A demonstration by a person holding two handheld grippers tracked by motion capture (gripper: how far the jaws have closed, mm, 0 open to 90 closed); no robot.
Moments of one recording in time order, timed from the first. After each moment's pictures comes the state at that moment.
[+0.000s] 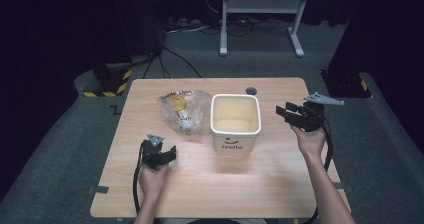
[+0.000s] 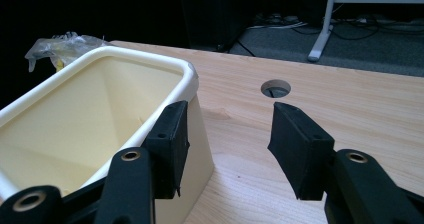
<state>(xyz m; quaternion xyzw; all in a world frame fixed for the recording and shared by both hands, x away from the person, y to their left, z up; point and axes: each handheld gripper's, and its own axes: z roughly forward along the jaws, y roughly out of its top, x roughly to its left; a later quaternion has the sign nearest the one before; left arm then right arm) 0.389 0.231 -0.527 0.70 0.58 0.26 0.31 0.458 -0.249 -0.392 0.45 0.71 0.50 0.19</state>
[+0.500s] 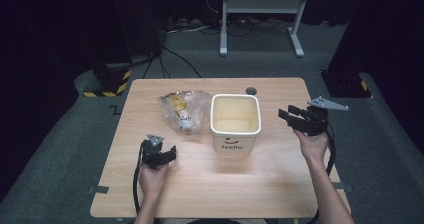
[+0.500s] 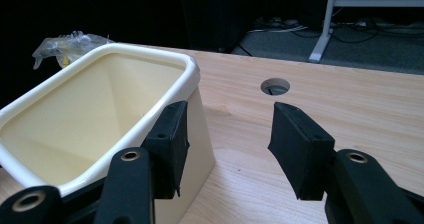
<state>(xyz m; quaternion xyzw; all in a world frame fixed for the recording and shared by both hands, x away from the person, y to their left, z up) 0.389 0.231 -0.527 0.70 0.58 0.26 0.31 0.447 -0.256 -0.396 0.45 0.71 0.51 0.19</state>
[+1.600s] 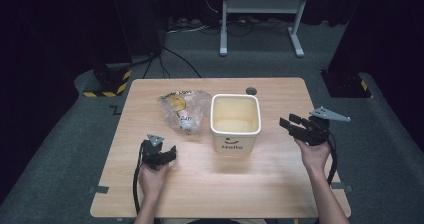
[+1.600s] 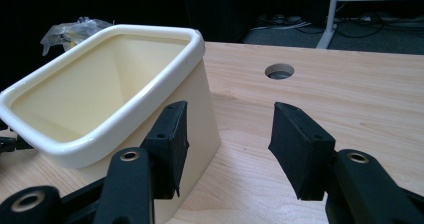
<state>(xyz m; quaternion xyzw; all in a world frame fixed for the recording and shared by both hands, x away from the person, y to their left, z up) 0.389 0.231 -0.527 0.70 0.58 0.26 0.31 0.427 -0.262 -0.415 0.45 0.70 0.52 0.18</state>
